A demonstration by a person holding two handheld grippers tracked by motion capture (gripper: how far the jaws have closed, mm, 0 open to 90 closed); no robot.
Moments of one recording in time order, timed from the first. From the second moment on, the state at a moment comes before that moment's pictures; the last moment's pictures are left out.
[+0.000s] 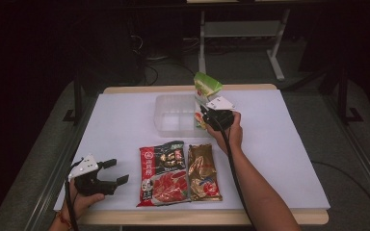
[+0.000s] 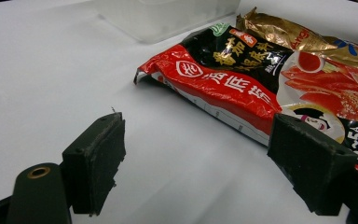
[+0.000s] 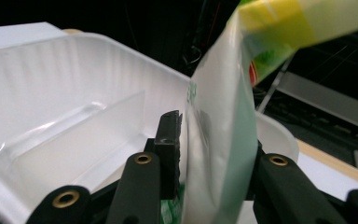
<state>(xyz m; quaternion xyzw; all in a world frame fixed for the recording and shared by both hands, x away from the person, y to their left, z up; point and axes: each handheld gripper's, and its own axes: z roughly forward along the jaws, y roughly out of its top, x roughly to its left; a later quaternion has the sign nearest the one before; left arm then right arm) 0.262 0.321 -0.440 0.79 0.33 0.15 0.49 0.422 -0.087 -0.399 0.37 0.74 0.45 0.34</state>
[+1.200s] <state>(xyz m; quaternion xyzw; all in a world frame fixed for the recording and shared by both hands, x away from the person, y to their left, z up) 0.264 0.319 -0.442 0.80 0.34 0.16 0.48 0.418 -0.103 -0.405 0.34 0.79 0.42 0.30</state>
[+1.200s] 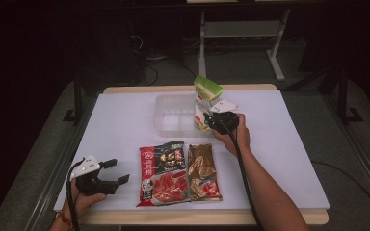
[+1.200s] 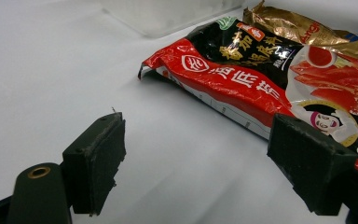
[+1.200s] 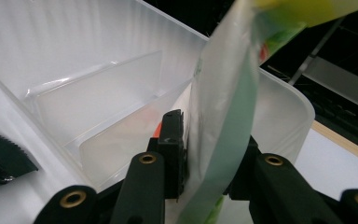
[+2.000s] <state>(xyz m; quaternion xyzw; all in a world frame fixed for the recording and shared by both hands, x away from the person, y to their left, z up) 0.265 0.311 -0.441 0.81 0.33 0.15 0.47 0.348 -0.162 -0.380 0.30 0.79 0.47 0.24</state>
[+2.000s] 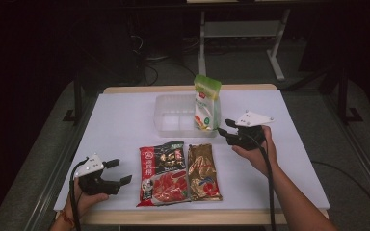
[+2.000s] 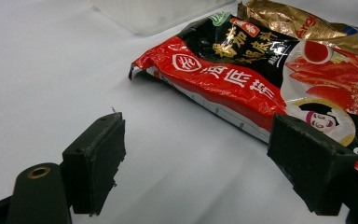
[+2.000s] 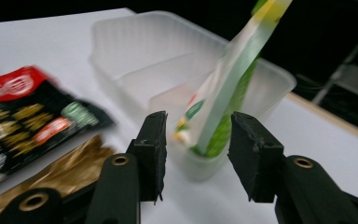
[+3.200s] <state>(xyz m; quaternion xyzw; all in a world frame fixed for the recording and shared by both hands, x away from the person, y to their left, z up) 0.259 0.306 -0.447 0.82 0.31 0.16 0.45 0.347 -0.120 -0.452 0.32 0.86 0.41 0.02</state>
